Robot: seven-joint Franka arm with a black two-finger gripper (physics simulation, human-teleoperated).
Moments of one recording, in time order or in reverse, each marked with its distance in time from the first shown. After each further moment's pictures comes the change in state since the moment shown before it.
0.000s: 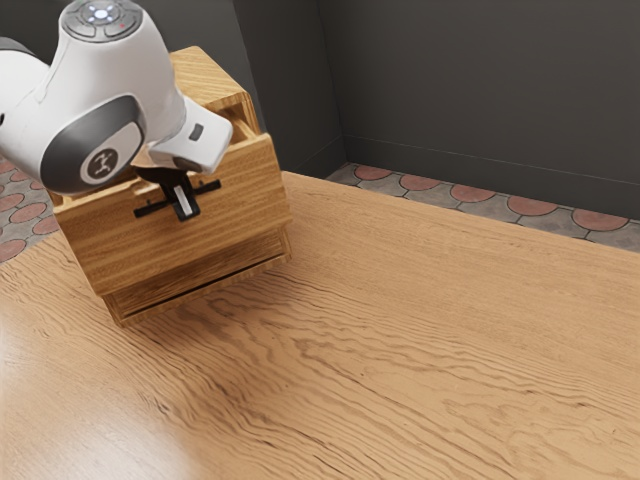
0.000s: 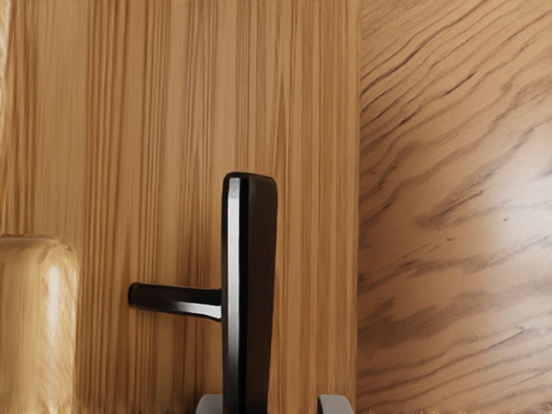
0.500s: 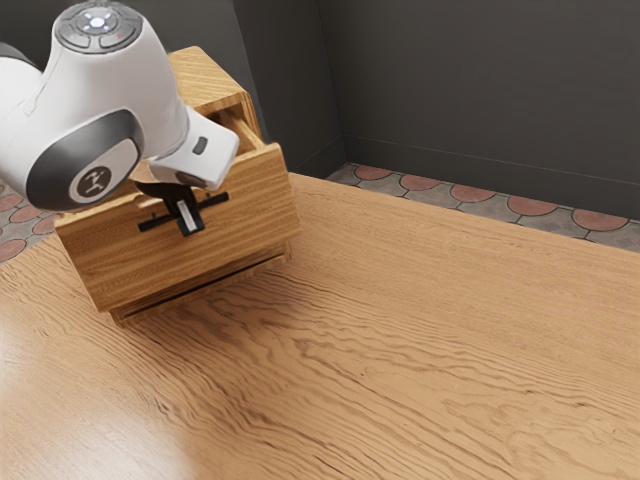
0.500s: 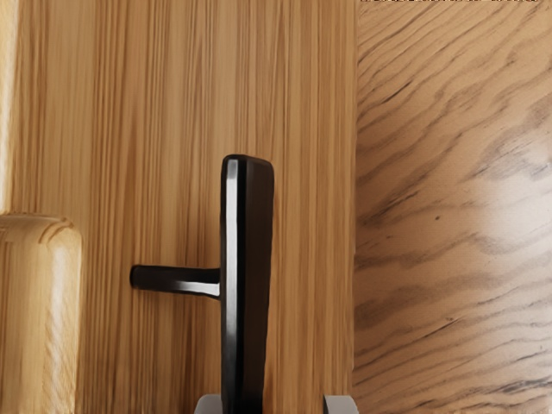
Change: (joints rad) arm -0.008 -0.089 -0.059 -0.081 -0.003 -0.025 -0.059
